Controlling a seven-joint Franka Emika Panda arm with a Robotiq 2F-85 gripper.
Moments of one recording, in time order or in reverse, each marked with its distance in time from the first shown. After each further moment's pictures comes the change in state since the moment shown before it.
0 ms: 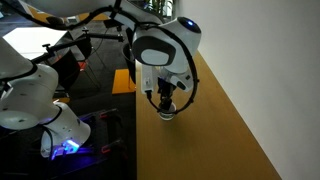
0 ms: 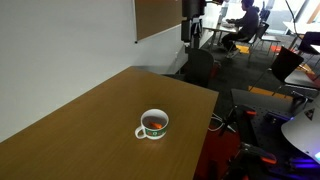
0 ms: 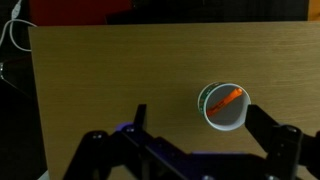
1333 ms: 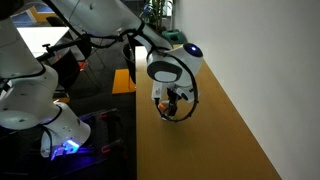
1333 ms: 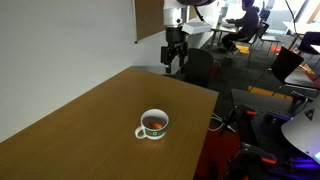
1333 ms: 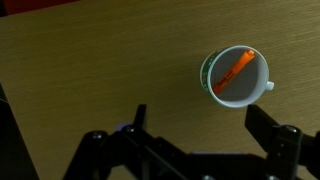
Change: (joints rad) arm 0.009 0.231 0.038 0.032 0.068 0.253 0.161
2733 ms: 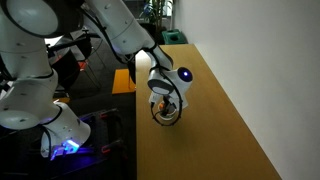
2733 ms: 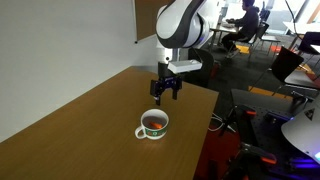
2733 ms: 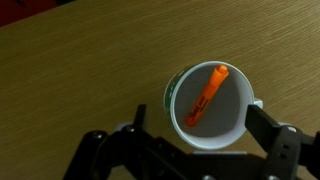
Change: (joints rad) arm 0.010 0.249 0.104 0.003 0.298 0.196 0.016
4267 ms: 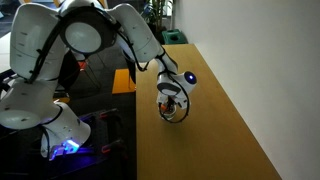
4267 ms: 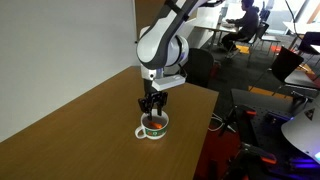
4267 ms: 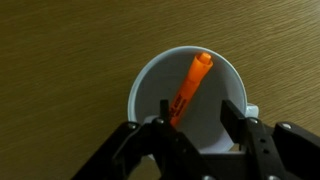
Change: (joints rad) arm 0.027 0.231 0.041 0.207 -0.010 -0.002 0.003
